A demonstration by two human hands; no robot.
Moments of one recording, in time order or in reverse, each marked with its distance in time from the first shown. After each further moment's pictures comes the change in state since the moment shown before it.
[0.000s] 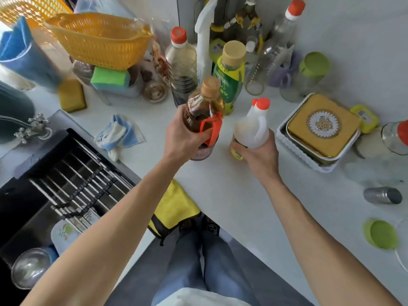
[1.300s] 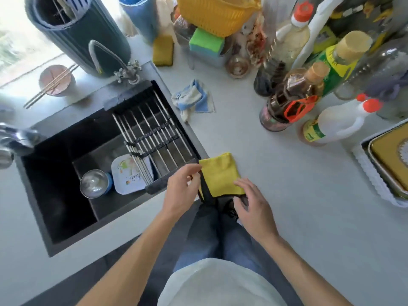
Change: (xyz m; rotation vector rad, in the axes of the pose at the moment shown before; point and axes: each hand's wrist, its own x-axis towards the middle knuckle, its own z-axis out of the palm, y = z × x) left_hand -0.204 -0.107 -0.109 0.172 0.110 -0.367; right_hand -0.180 0.037 0.054 -0.439 -0.678 -0.432
